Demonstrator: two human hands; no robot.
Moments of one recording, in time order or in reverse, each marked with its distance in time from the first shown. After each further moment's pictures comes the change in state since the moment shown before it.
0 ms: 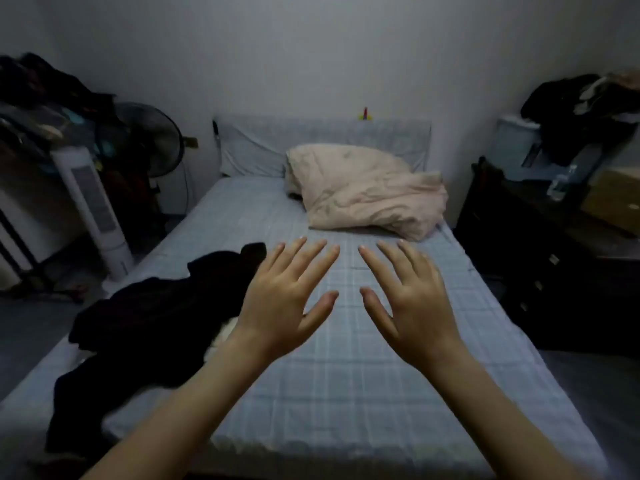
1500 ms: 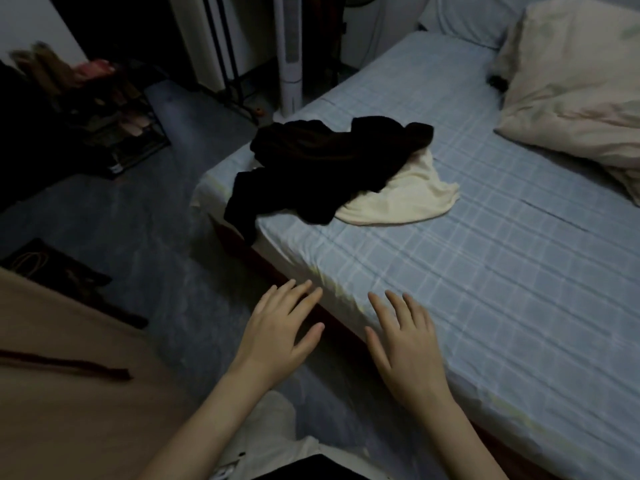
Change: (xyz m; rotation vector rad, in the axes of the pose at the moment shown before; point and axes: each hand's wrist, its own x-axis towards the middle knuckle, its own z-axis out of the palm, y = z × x) left_hand -0.287 0.017 -0.001 0.016 -0.377 -0.903; right_hand -0.143 -0.113 0.139 0.290 -0.710 -0.185
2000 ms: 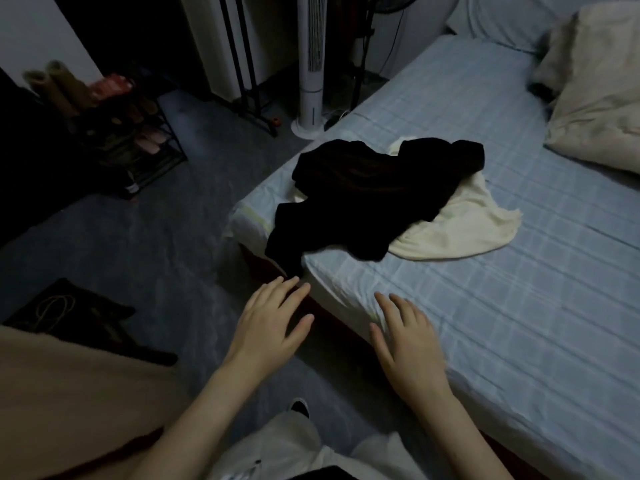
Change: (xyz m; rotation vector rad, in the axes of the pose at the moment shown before) left_hand 0.093 -0.228 -0.090 -0.003 -0.018 -0.065; right_hand 0.181 -0.149 0.074 0.066 -0.037 0.068
